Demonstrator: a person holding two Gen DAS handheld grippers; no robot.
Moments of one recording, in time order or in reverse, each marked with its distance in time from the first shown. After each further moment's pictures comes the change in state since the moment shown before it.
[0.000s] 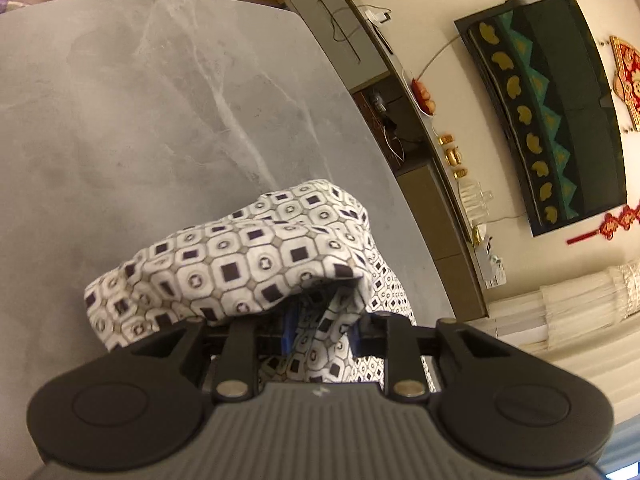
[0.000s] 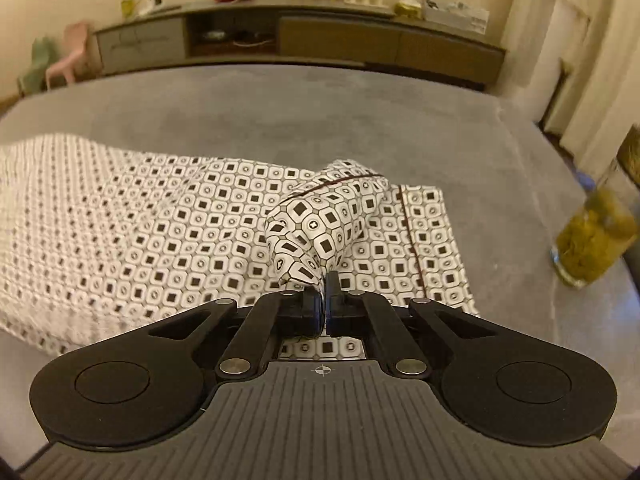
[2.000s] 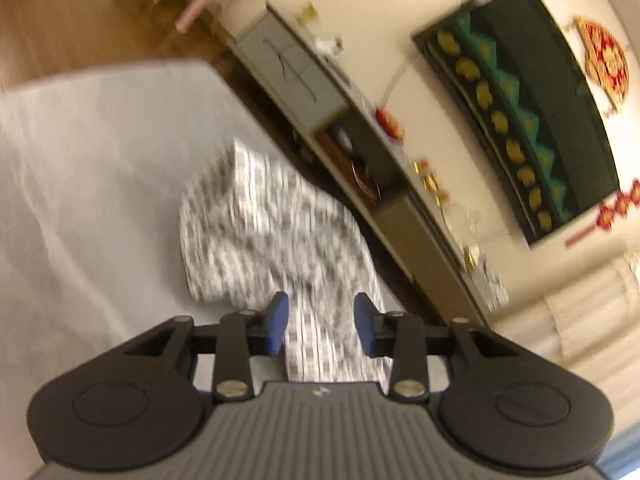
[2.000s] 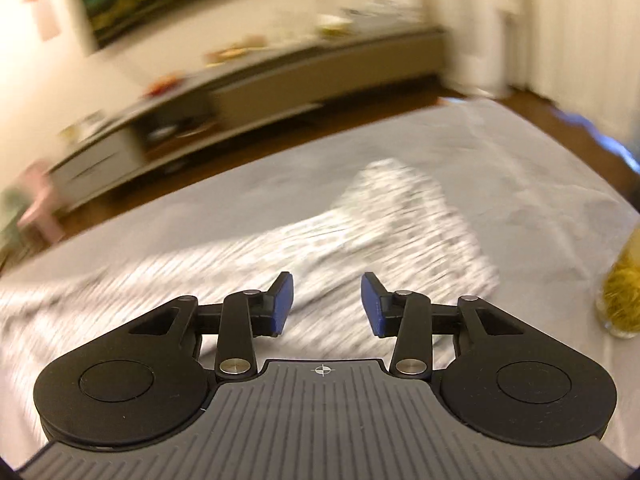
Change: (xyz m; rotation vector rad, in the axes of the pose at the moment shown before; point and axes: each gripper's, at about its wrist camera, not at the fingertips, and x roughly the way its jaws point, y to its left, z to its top) left arm 0.085 -0.092 0.067 0.150 -0.079 -0.038; right arm 0.063 -0.015 0.098 0.280 -0.109 0.097
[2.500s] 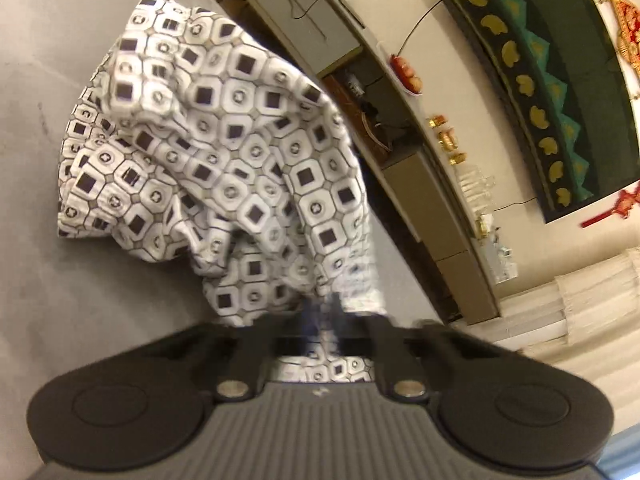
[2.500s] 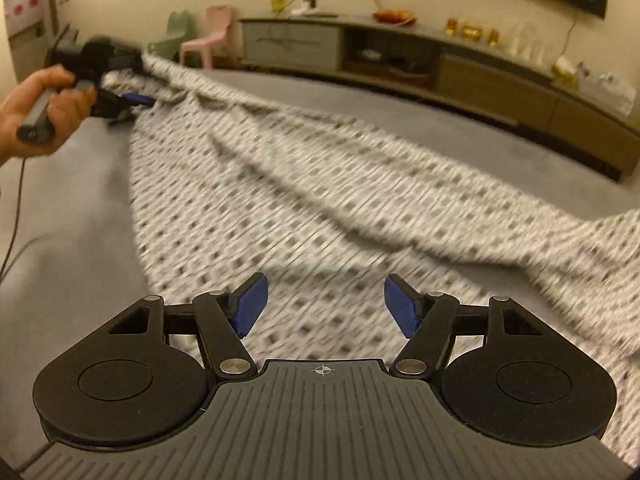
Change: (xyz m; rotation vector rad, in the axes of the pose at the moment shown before) left arm 0.111 -0.010 -0.011 -0.059 0.092 0.044; right arm 0.002 0.140 -0.070 -0.574 0.082 0.230
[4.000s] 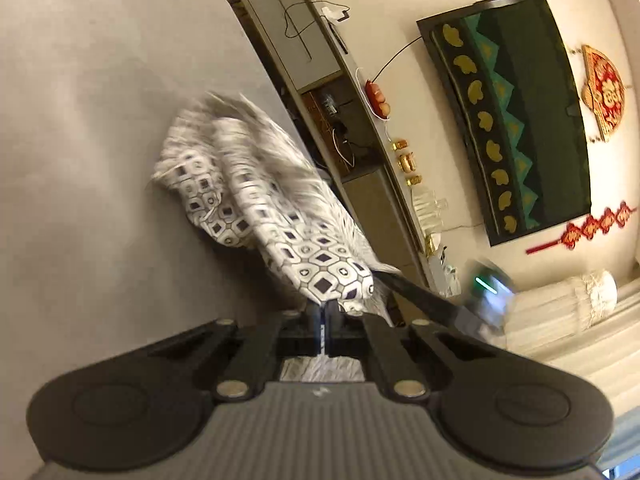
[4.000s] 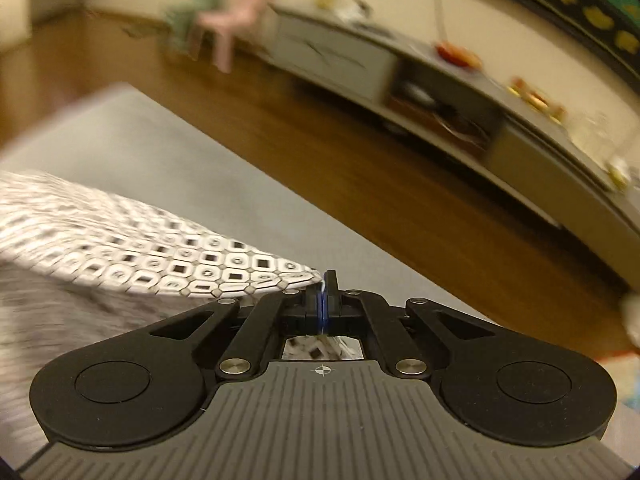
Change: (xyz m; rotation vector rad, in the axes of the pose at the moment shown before) left arm -0.135 0.044 -0.071 -0.100 -0.033 -0.157; right arm 0.236 0.113 0.268 -0.230 0.109 -0.121
